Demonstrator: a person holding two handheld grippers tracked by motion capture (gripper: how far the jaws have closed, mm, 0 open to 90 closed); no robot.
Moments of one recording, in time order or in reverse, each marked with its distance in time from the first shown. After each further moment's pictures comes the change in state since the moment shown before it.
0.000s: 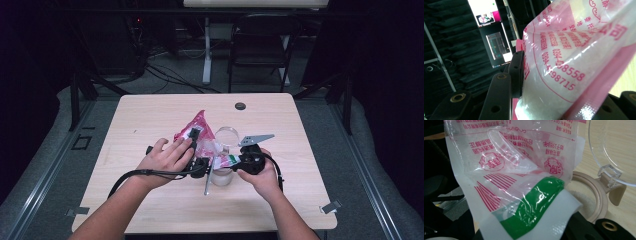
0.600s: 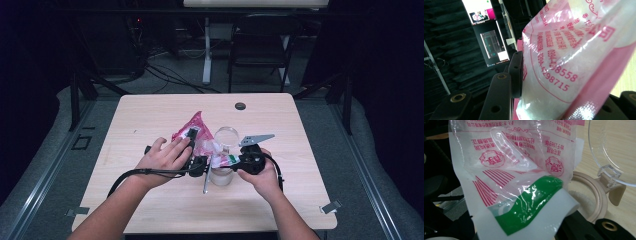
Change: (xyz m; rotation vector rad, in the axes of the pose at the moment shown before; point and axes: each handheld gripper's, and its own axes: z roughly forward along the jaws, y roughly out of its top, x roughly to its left) left arm -0.001 -0.003 0.004 0.009 -0.037 -0.010; right arm -0.001 0.000 -0.001 -0.001 0.001 -0.004
